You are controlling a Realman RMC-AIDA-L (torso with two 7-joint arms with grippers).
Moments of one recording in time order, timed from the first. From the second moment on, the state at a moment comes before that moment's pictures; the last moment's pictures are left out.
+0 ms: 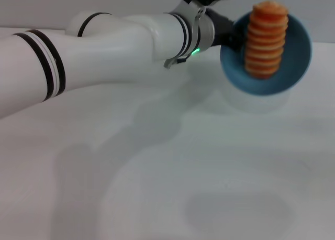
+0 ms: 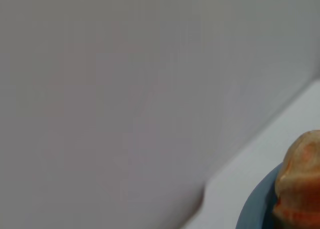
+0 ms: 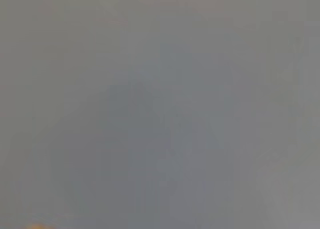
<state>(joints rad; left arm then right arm) -0.95 -2.08 2.08 0.68 2.17 0.16 -2.74 0.23 2.07 -0.62 -0.62 -1.39 -1.22 1.44</state>
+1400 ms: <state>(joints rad) -1.02 -2.06 1.90 0.51 2.13 0.21 -2.75 0.30 2.06 -0.59 -0.72 -1.84 -1.33 1.78</state>
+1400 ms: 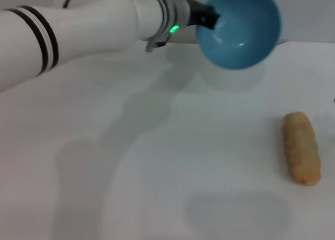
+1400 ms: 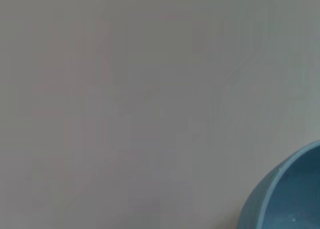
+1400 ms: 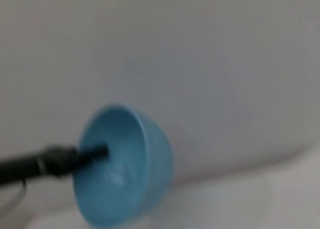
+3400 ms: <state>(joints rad) -0.94 -2.07 1.85 0.50 2.13 0.19 -2.72 0.43 2.07 -0.46 -0.52 -2.19 -1.15 2.10</state>
